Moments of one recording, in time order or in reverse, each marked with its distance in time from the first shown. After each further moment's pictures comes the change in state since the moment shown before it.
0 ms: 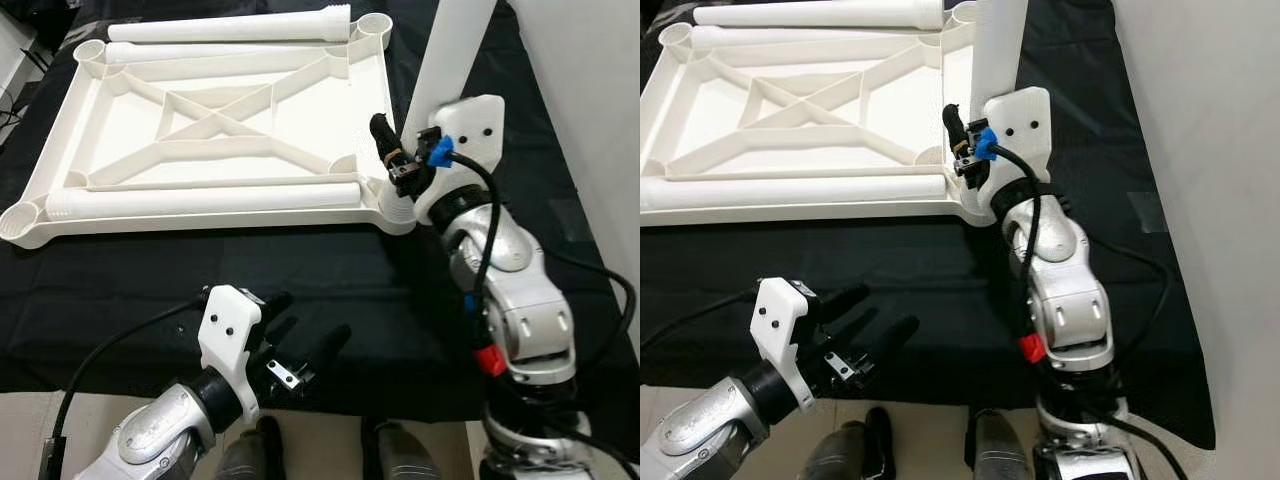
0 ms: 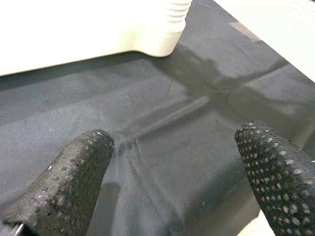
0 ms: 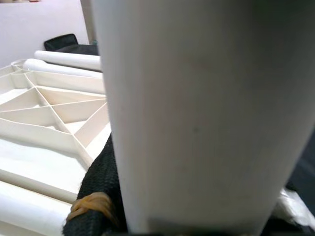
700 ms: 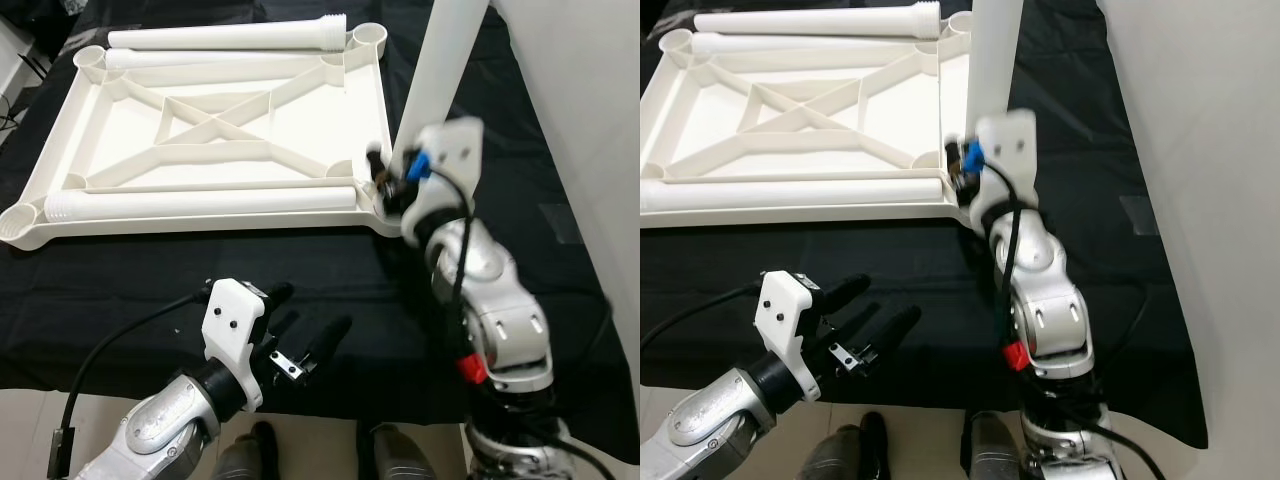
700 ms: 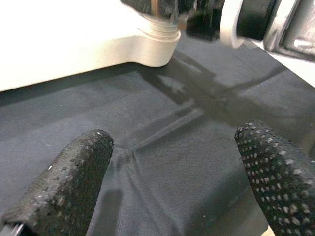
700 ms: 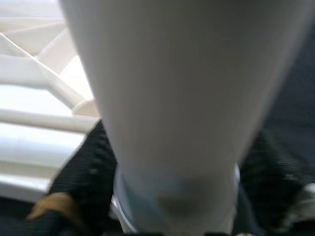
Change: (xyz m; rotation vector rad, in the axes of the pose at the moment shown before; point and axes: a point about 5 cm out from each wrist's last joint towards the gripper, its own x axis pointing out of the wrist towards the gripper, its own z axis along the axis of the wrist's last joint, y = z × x) left arm 0.007 0.003 -0.001 0.023 -0.021 0.006; right arm -0.002 0.003 -0.038 0.059 0.218 -0.083
